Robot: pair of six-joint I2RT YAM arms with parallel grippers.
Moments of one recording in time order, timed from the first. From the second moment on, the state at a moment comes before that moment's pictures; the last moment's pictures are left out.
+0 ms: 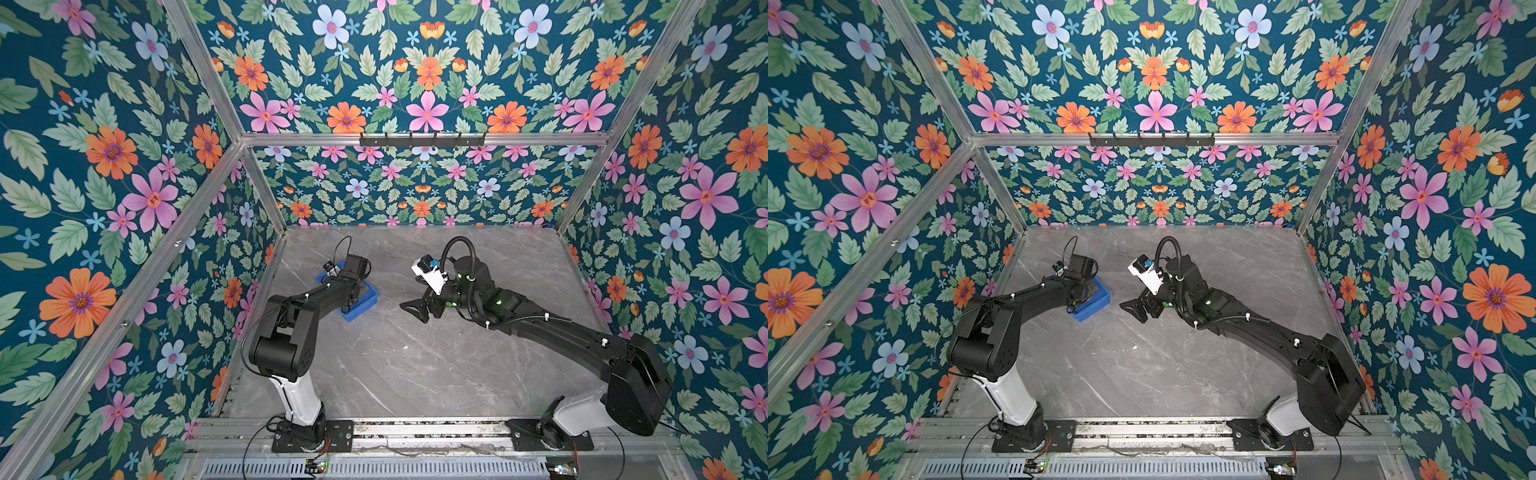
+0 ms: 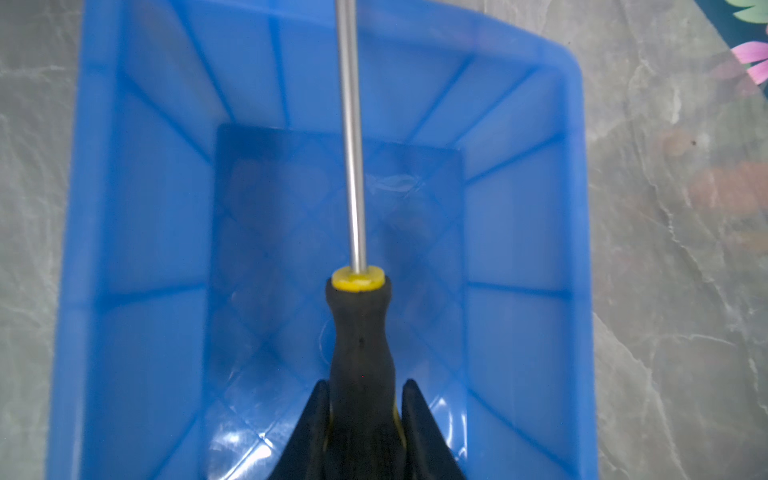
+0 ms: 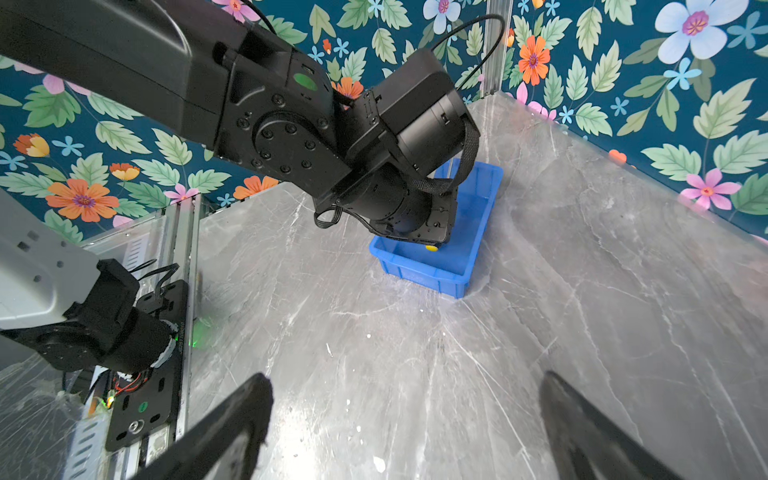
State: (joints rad) left arm -0.31 1.78 1.06 -0.31 -0.31 -0.94; right arm 0.74 1.46 1.08 -0.03 -0.40 -0.04
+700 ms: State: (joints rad) left arm -0.32 1.63 0.99 -0.28 -0.36 -0.89; right arm 0.74 1.40 1.03 -0.01 -0.32 -0.04
